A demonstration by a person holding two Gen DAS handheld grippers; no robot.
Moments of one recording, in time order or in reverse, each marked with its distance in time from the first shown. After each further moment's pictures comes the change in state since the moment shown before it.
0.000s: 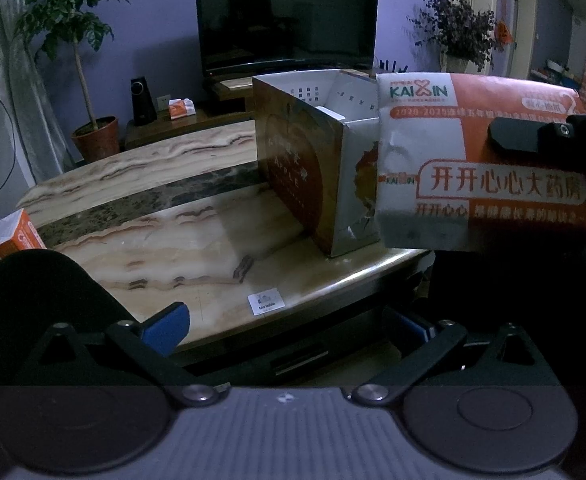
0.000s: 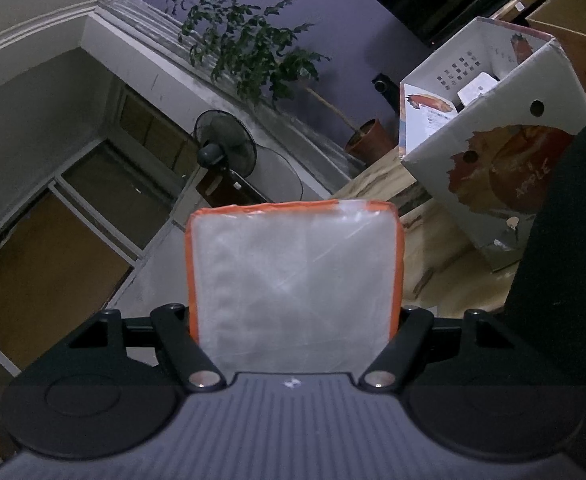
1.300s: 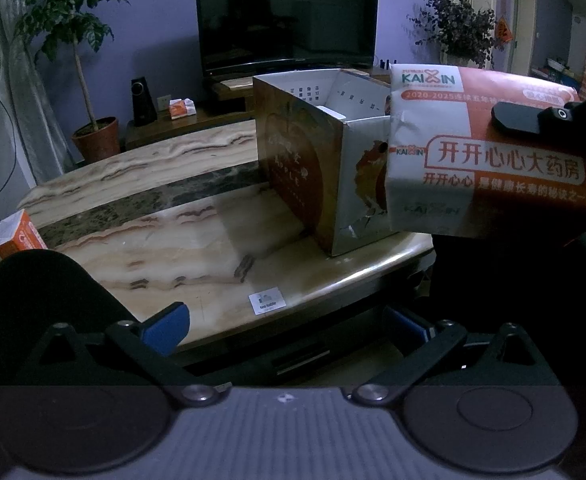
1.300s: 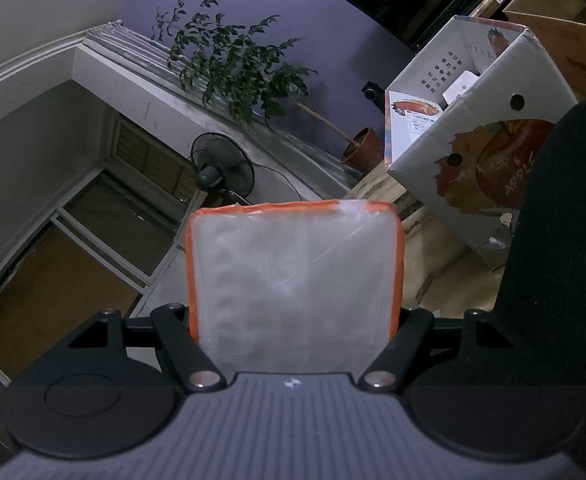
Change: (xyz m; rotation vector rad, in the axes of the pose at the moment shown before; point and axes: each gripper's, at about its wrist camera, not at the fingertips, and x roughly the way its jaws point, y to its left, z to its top) left arm 0.001 -0.002 0.001 0.004 0.002 0.004; right arm -0.002 -0.014 0.004 0.075 -0.045 0.017
